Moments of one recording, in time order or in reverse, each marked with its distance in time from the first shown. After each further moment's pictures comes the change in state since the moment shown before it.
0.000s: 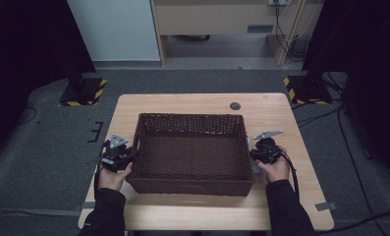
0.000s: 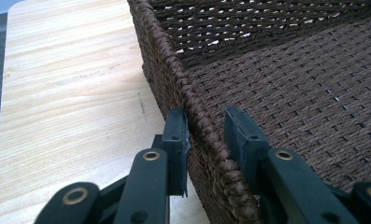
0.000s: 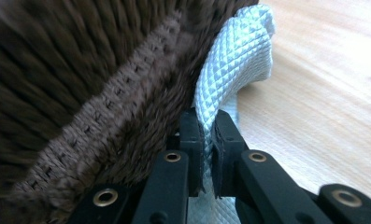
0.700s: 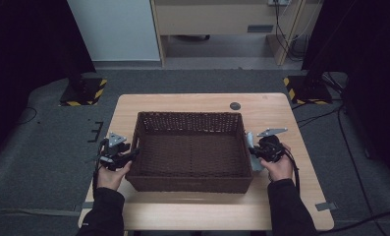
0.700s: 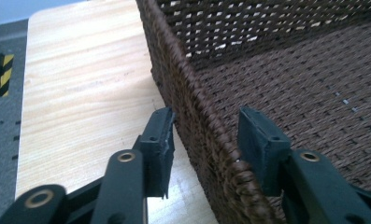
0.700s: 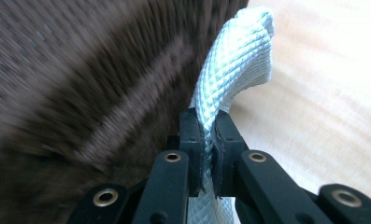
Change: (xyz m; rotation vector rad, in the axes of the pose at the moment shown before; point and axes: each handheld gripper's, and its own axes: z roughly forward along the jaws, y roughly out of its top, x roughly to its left) left arm 0.003 0.003 -0.004 -0.029 0.030 0.008; right arm 0.002 0.006 -0.018 -0.020 -0.029 -0.007
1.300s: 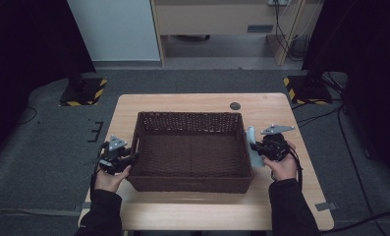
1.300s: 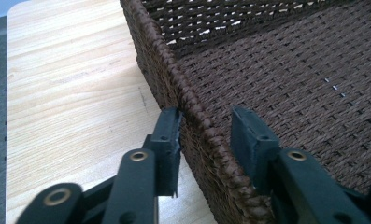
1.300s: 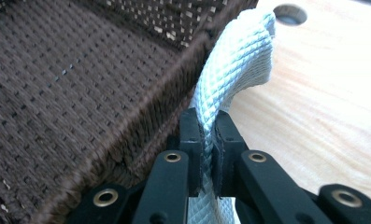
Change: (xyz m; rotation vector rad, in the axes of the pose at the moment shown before) left arm -0.006 -0.007 -0.004 0.060 -0.029 0.038; right arm 0.009 0.013 -0.035 -0.097 0.007 -0.026
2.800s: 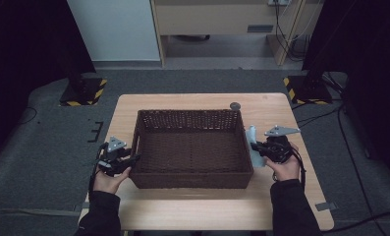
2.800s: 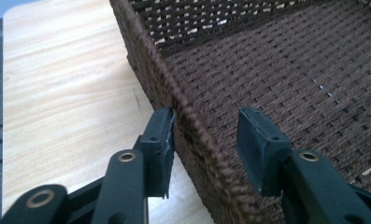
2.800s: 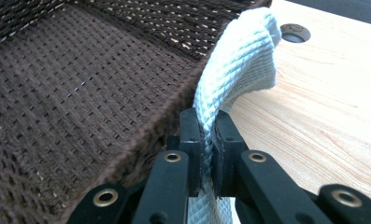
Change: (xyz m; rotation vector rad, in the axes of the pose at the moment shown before) left arm -0.002 -0.001 -0.008 -0.007 -0.031 -0.005; right arm 0.002 -0.002 -0.013 -0.079 0.036 -0.012
